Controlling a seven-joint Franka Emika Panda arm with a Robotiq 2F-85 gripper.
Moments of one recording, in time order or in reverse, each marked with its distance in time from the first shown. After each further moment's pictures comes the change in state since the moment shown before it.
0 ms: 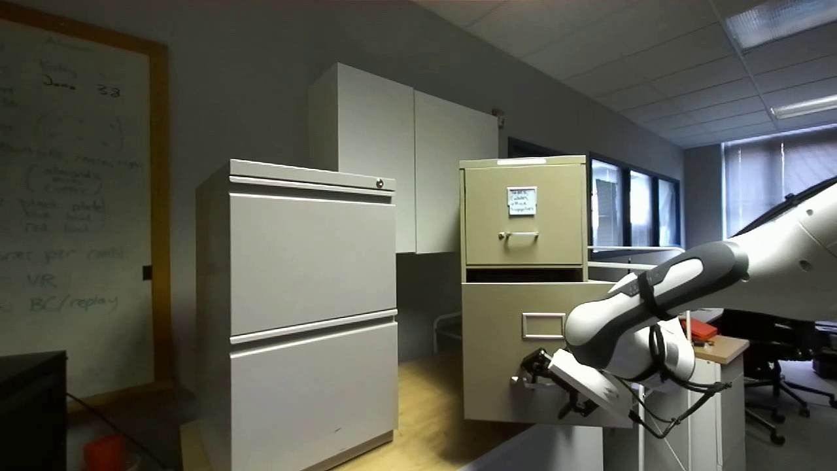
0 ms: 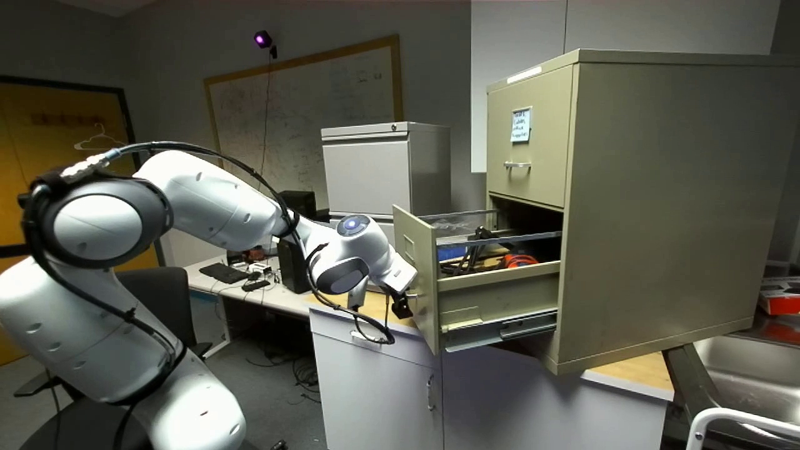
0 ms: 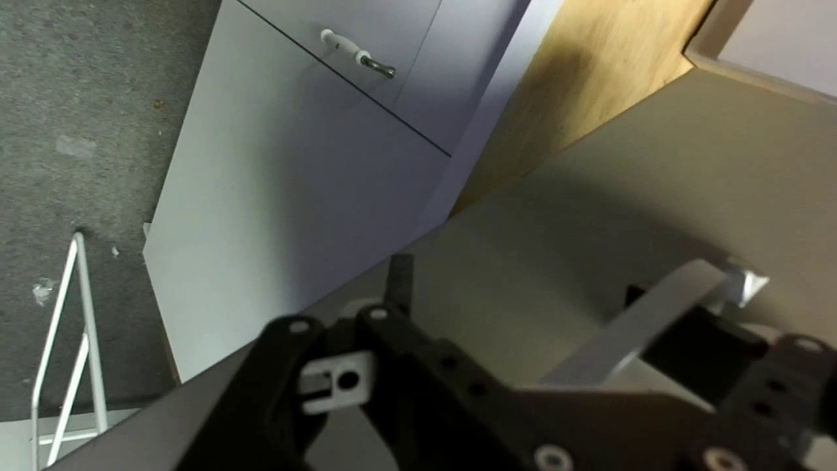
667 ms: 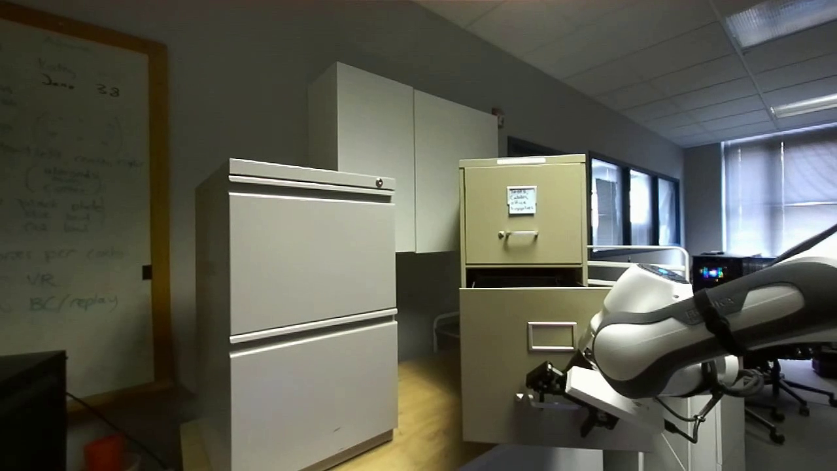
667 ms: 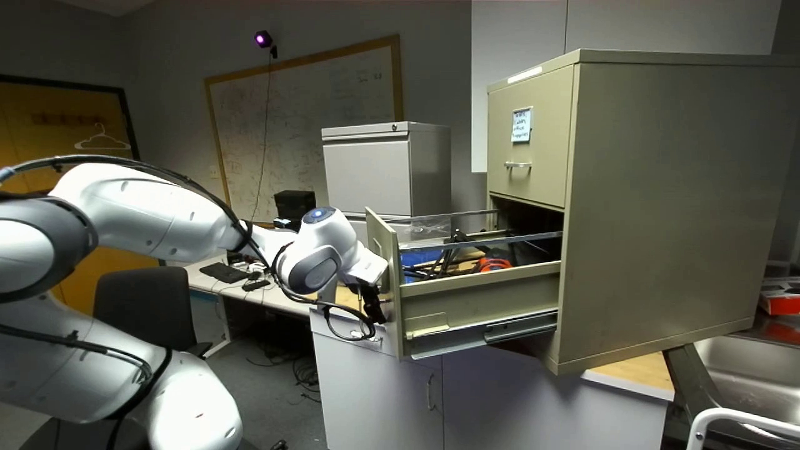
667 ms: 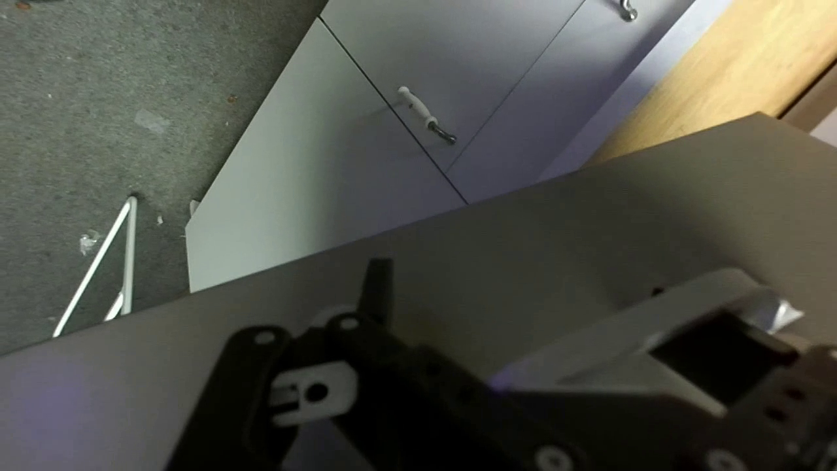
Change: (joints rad) arm -0.050 -0.237 0.111 -0.133 -0.251 -0.184 0.124
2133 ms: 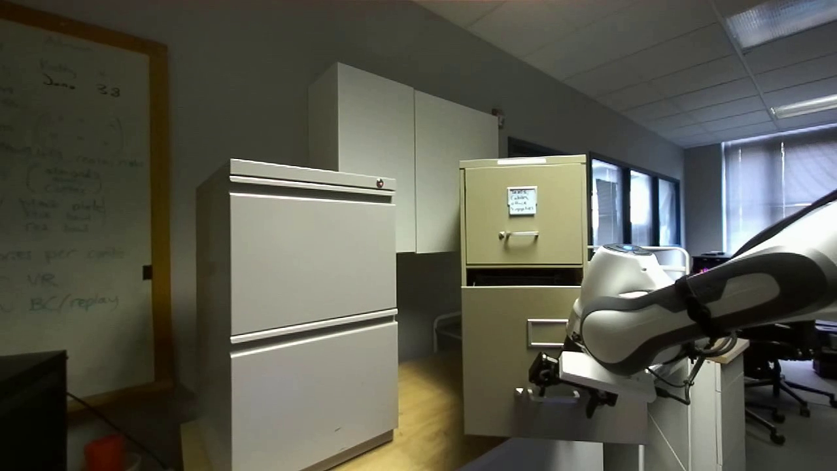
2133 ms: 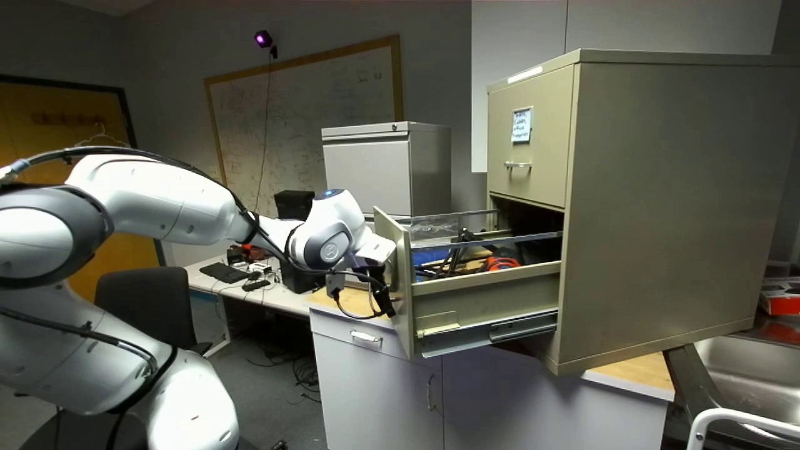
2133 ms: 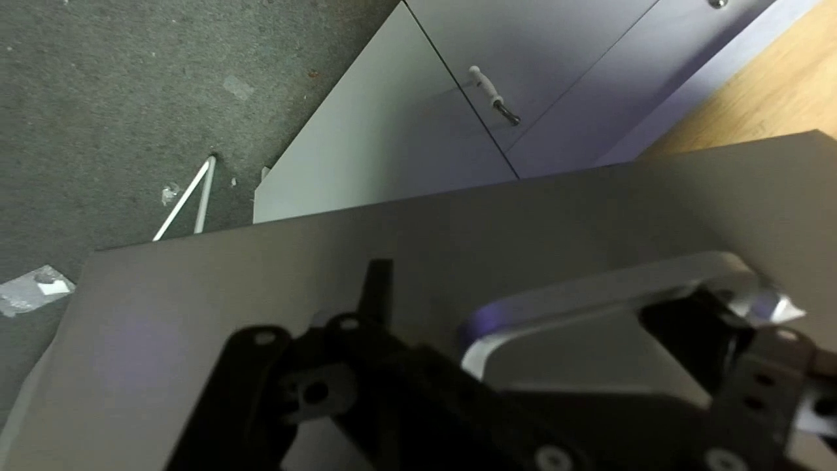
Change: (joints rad) arm -0.064 0.056 0.026 0.144 -0.220 -0.183 0.087
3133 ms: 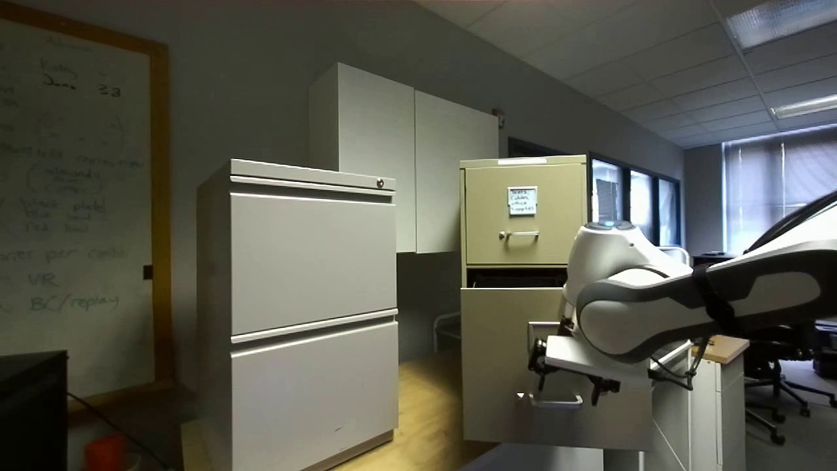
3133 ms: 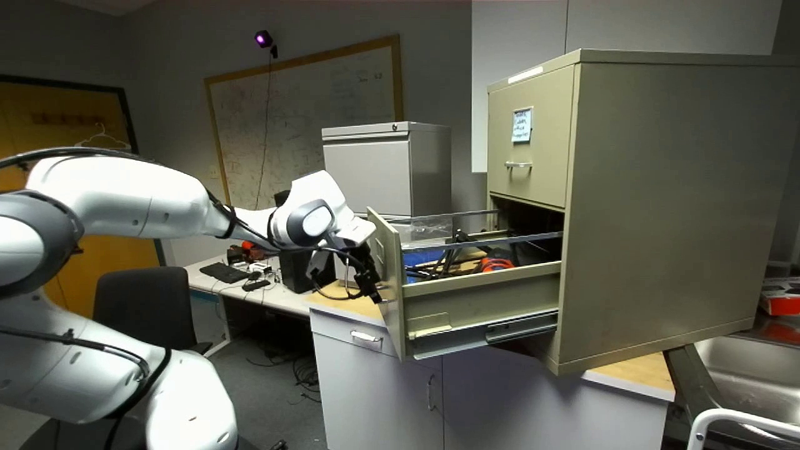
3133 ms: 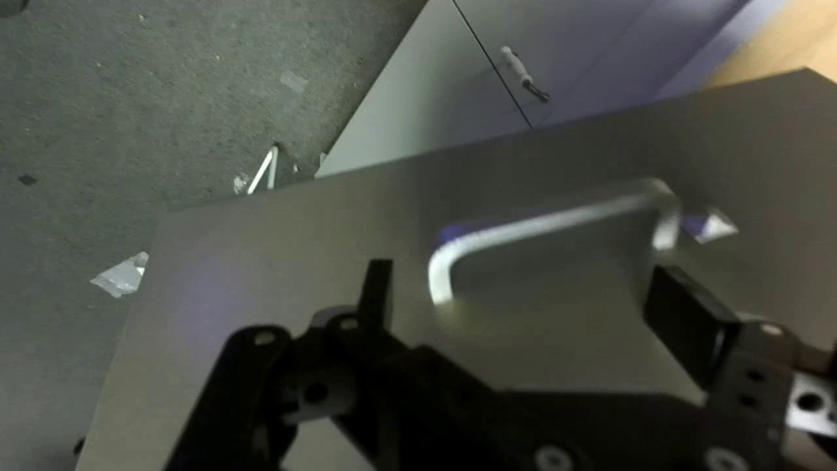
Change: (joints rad) arm -0.018 -0.094 0.095 0.062 -0.102 -0.183 0.241
